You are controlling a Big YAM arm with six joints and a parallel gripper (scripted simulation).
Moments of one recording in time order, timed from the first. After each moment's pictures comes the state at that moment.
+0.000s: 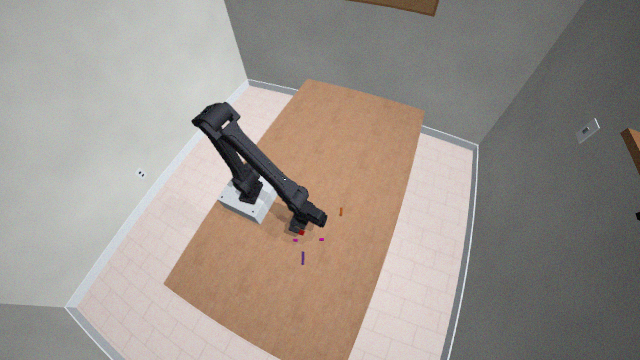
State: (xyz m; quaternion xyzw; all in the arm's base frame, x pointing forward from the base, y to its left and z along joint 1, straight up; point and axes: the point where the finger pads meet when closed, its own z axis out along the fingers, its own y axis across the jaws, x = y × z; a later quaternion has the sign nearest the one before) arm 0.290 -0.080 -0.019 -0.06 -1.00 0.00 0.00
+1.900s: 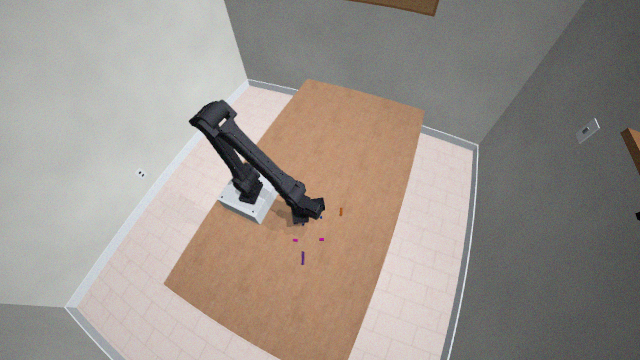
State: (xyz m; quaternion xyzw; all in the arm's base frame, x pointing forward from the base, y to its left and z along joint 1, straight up) arm 0.274 -0.061 -0.022 0.21 -0.98 0.00 0.00
